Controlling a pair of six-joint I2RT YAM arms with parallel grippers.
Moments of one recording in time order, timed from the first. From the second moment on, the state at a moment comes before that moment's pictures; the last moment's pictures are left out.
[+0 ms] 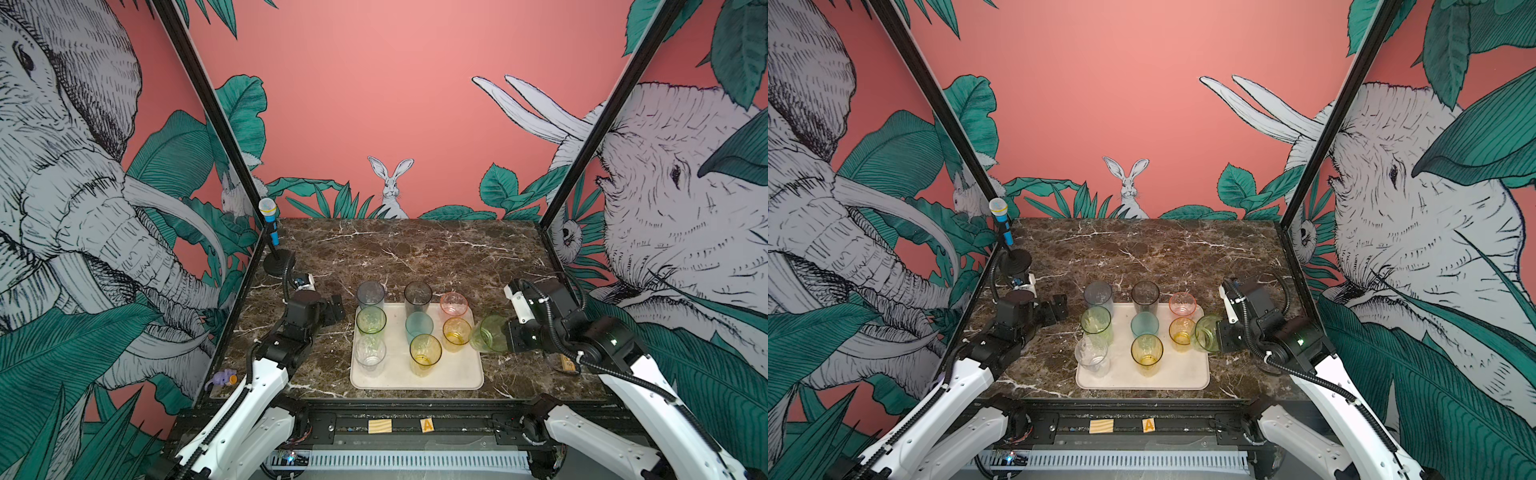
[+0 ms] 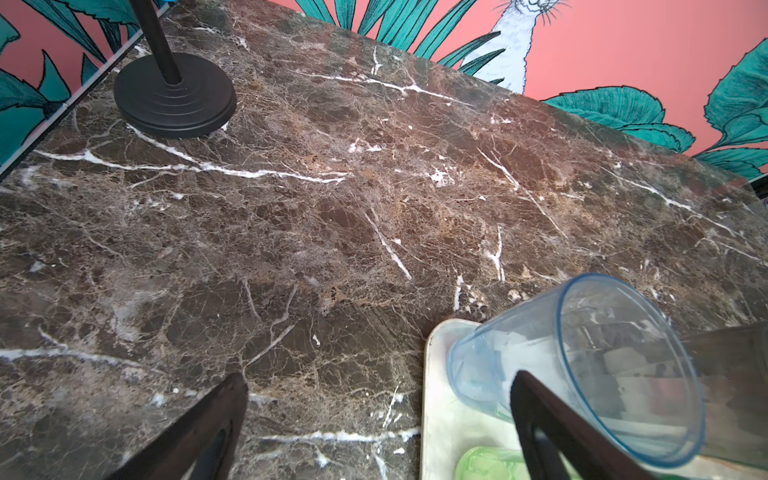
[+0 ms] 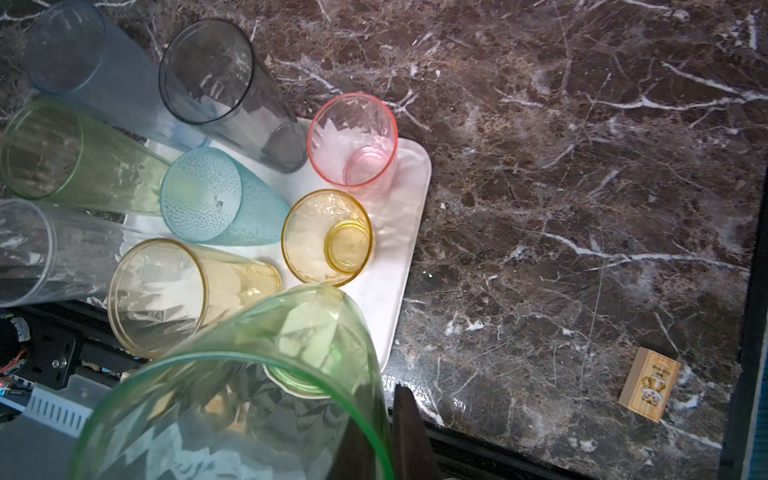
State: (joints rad) left arm -0.36 0.81 0.55 -0.34 -0.22 -0.47; right arm 0.62 0.83 1.13 -1.28 0.07 0.35
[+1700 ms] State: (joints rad) left arm -0.36 0.85 0.54 -0.33 -0.22 -0.48; right arm 0.99 1.06 0.72 -0.92 0.27 0.62
